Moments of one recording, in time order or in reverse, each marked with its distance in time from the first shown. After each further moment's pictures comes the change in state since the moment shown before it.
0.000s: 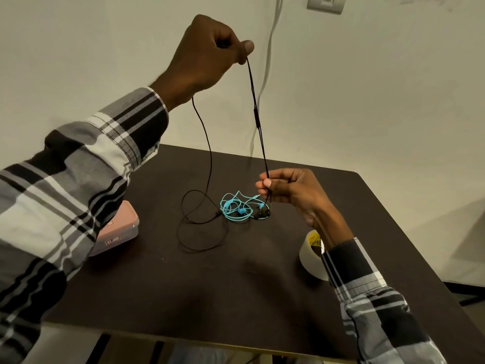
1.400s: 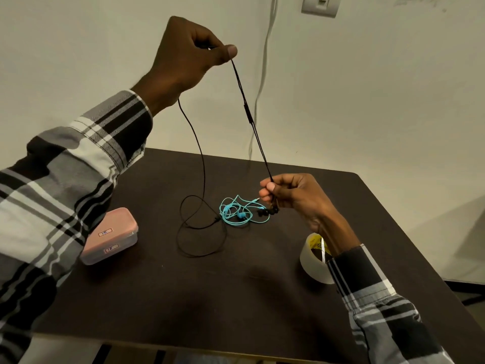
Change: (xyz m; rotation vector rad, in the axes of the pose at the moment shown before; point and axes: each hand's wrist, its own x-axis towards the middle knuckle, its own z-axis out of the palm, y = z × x) left_hand 0.004 -0.010 -0.012 -0.061 0.034 -0.070; right_hand -0.010 -0.004 -0.004 -0.054 -0.030 -0.025
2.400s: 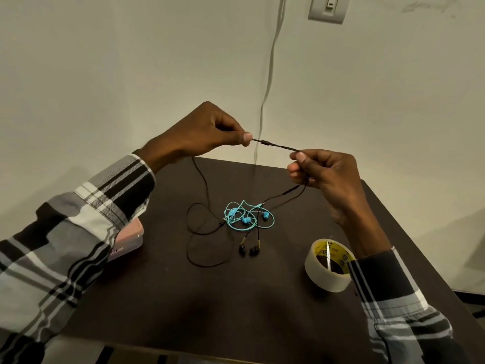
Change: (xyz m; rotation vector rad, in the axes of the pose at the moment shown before) left_hand -0.069 -0.007 0.014 -0.051 -0.481 -0.117; right_hand -0.014 -0.049 -0.005 -0.034 0.300 -0.245
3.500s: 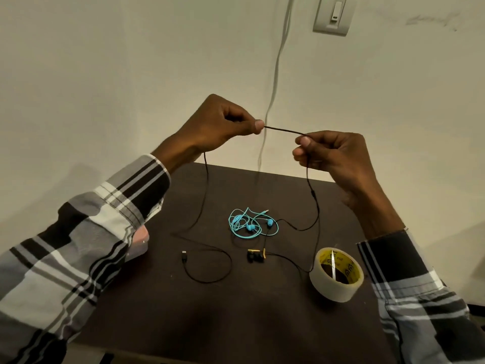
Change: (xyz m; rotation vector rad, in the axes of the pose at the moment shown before) left_hand 0.010 0.014 -0.001 -0.095 0.180 -0.004; right_hand 0.024 -0.033 0.004 -0.095 -0.026 -0.089
